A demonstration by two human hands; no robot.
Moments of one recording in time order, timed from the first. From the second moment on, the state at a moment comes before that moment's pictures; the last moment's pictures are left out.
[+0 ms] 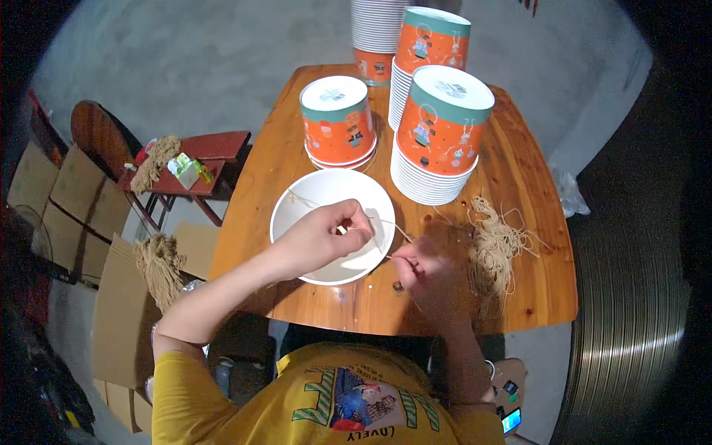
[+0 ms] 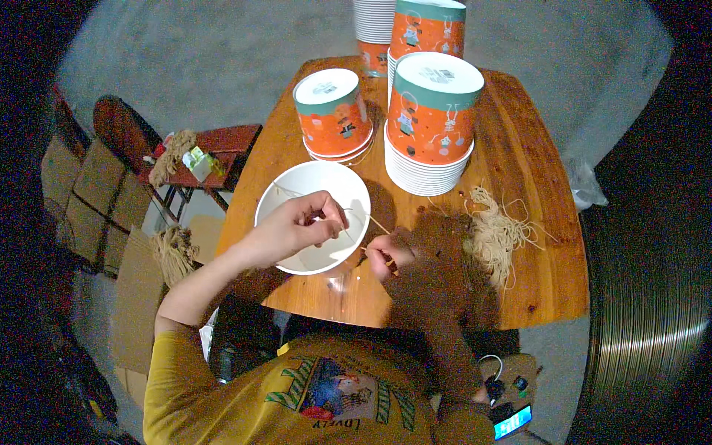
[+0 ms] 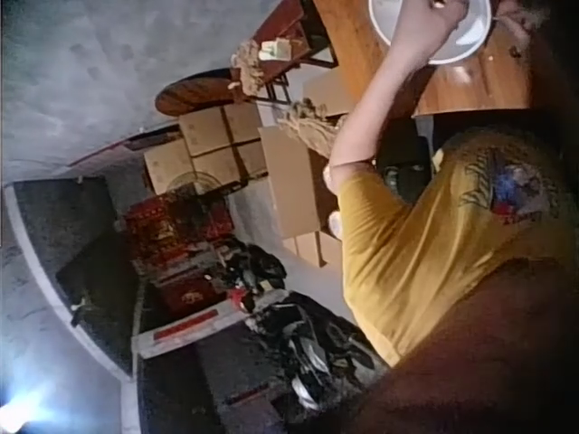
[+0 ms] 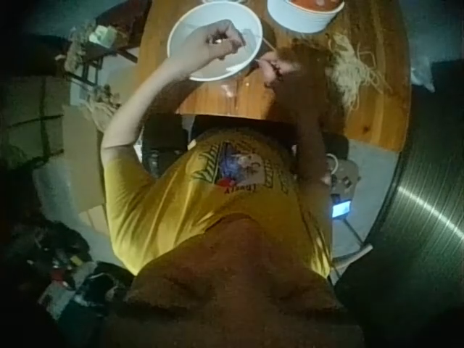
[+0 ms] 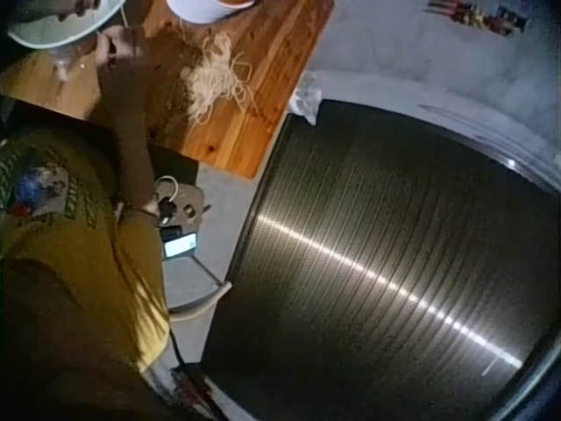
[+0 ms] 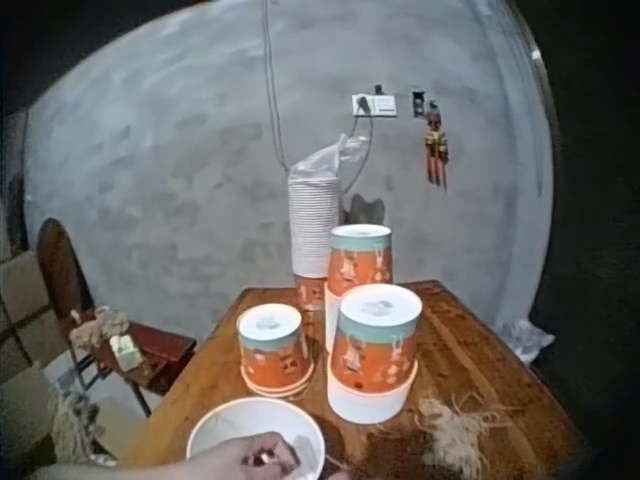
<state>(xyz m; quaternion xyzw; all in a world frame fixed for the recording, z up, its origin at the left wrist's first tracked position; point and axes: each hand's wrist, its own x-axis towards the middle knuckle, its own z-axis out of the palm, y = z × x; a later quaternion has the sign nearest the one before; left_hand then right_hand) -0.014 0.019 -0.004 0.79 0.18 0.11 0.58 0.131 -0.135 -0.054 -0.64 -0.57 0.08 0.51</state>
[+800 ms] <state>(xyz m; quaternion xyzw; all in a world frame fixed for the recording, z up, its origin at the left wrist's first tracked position) 0.007 0.003 -0.017 0.70 0.15 0.08 0.70 0.160 -0.123 0.004 -0.58 -0.59 0.37 0.43</state>
